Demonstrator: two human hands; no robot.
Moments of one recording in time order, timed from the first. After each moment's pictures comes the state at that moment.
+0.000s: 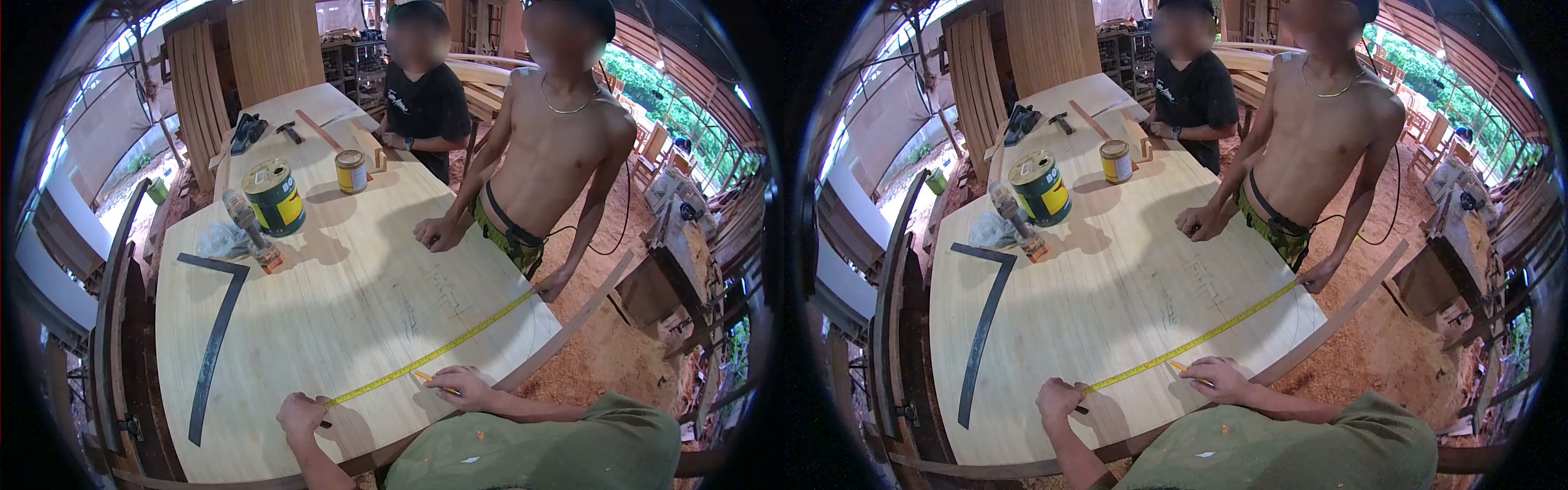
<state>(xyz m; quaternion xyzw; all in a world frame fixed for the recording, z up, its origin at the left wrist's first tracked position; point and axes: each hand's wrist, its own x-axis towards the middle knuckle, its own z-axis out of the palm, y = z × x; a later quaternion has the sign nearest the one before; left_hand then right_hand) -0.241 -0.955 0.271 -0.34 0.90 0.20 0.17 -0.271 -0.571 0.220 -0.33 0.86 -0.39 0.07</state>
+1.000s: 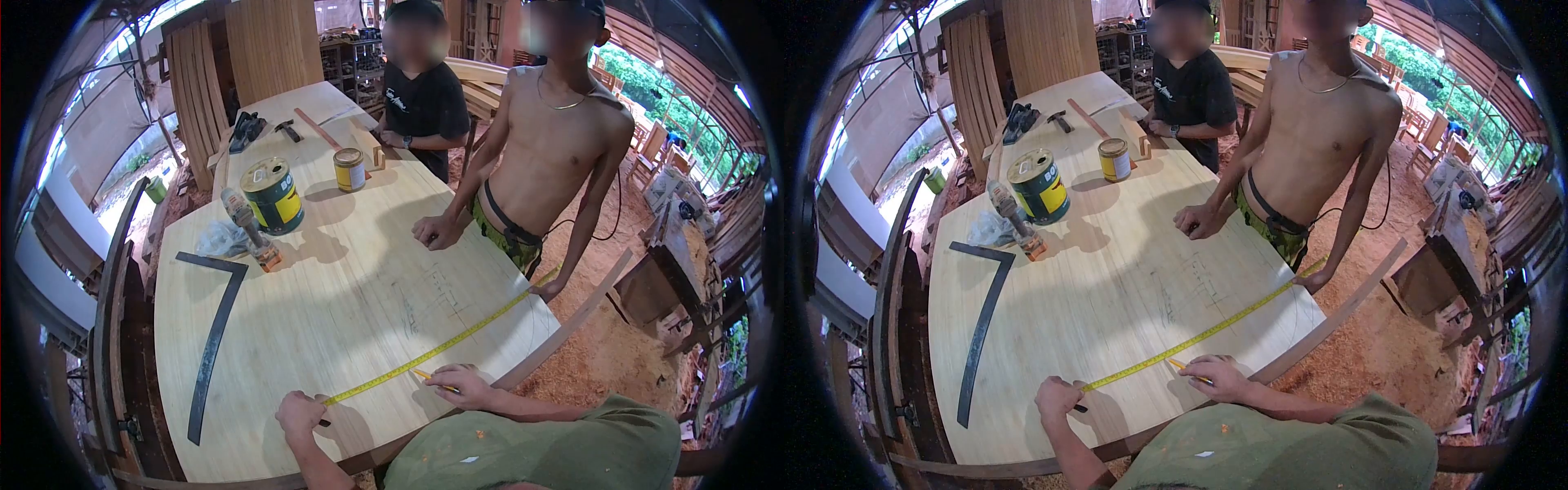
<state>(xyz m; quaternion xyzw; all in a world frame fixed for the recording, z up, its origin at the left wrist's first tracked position) -0.244 -0.951 0.283 -0.33 0.91 0.18 0.20 -0.269 -0.573 0.230 -0.31 0.85 -0.42 0.09</state>
